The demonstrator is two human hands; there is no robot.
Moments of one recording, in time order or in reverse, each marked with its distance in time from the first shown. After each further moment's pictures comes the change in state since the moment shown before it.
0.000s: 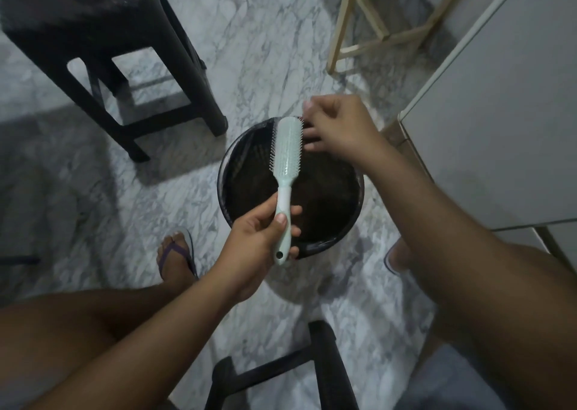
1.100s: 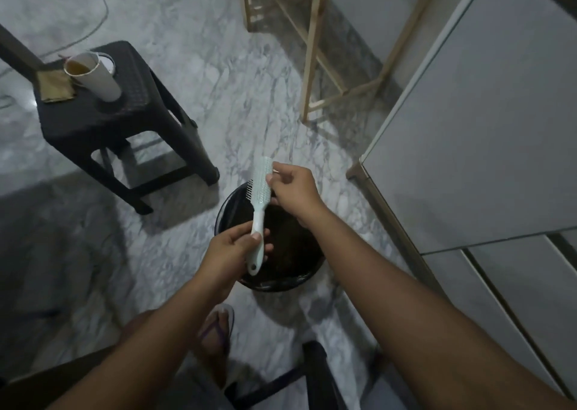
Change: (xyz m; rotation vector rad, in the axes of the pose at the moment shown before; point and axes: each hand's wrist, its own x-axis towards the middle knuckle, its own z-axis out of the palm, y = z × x) left_hand -0.013 0.112 0.033 0.273 0.184 -0.126; right_hand -0.011 -0.050 0.004 0.230 0.058 0.167
